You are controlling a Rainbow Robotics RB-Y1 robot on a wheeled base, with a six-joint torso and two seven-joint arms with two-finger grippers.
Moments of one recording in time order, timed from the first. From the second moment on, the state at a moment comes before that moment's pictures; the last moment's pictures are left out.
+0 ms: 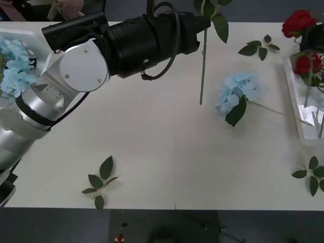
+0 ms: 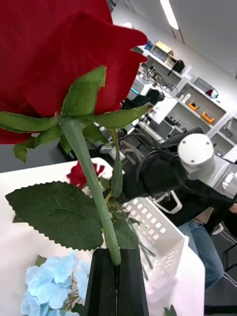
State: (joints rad) right arm -1.15 -0.84 0.28 -0.45 -1.12 0.98 1.91; left arm -0.76 0.53 -0.53 -1.73 1.44 0.38 -1.73
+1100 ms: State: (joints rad) right arm -0.92 -0.95 0.56 -0.48 -1.09 0.56 2.01; left arm -0.76 0.53 -0.53 -1.73 1.44 0.38 -1.73
